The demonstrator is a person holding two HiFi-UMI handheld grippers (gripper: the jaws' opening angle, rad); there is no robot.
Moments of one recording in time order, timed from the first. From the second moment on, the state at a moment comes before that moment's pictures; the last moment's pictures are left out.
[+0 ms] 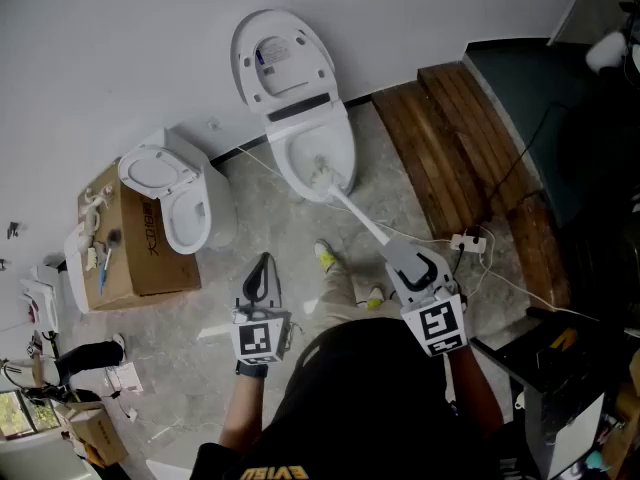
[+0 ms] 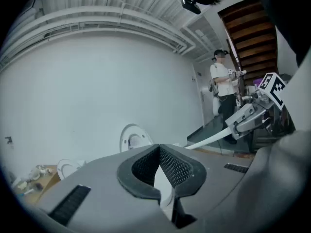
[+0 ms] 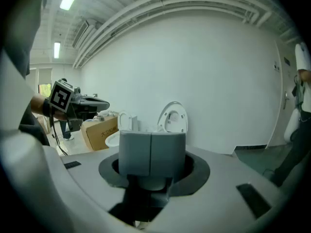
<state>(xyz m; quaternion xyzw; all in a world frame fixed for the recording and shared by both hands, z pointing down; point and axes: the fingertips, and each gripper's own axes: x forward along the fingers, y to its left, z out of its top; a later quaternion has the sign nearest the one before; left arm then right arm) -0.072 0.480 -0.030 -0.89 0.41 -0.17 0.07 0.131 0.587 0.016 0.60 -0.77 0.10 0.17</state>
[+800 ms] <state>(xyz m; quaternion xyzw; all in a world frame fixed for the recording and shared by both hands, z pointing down) -0.039 0.419 -0.011 -0.89 0.39 -0.22 0.03 0.155 0.538 0.084 0.56 -0.75 0.34 0.05</state>
